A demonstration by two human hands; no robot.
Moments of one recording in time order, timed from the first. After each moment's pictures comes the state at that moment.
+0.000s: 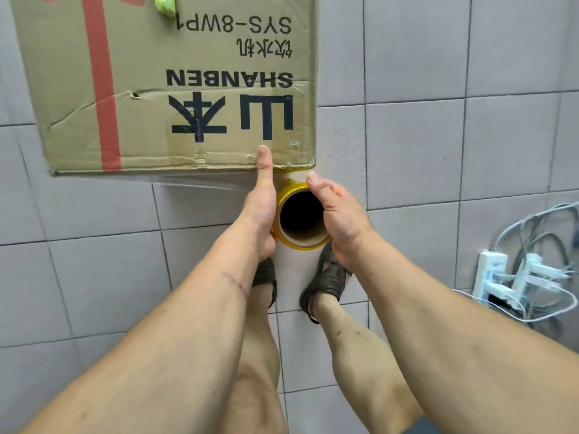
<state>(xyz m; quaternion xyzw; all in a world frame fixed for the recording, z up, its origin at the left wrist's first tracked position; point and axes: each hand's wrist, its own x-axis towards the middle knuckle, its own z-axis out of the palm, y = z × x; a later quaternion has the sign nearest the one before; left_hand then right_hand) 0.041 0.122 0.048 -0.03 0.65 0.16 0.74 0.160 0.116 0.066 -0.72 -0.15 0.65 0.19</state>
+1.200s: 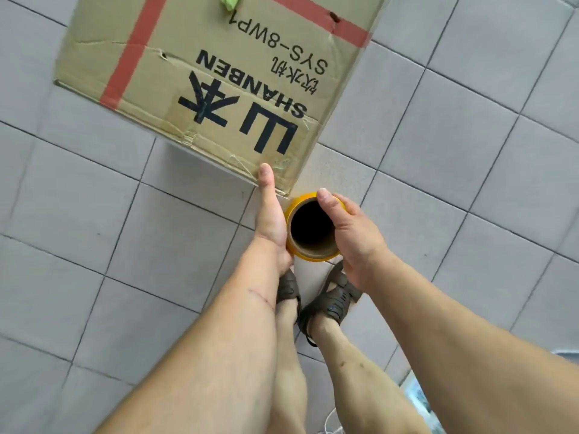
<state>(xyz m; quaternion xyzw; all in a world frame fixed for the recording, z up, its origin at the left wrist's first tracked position) 0.154 0.137 0.034 -0.21 0.61 0.39 0.66 0.261 0.189 0.061 -0.67 -0.28 0.69 0.02</state>
